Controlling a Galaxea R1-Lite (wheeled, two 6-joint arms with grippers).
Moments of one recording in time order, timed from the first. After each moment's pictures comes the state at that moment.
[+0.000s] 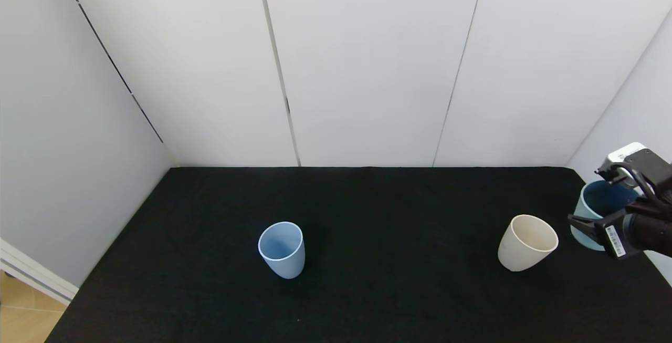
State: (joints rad) left arm 0.00 0.00 0.00 -0.01 0.01 -0.01; right arm 0.05 1.42 -0.67 -0.26 -0.16 -0.40
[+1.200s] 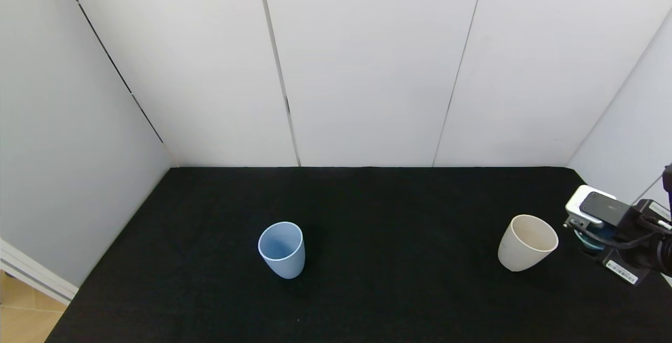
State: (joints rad) left arm 0.00 0.00 0.00 -0.01 0.01 -0.01; right arm 0.03 1.49 -0.64 -0.23 -0.25 -0.88
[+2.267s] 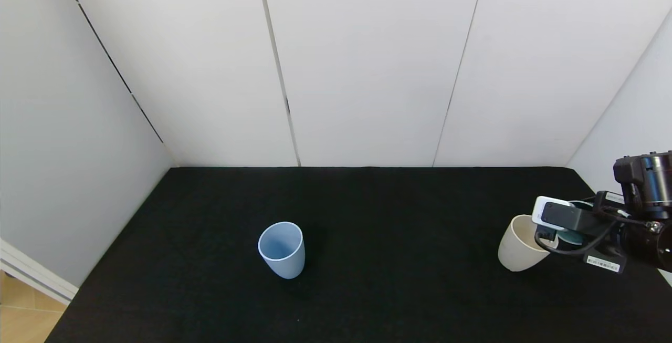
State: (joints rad) left arm 0.00 0.00 0.00 -0.01 0.01 -0.01; right arm 0.10 1.62 -0.73 -0.23 -0.35 -1.15
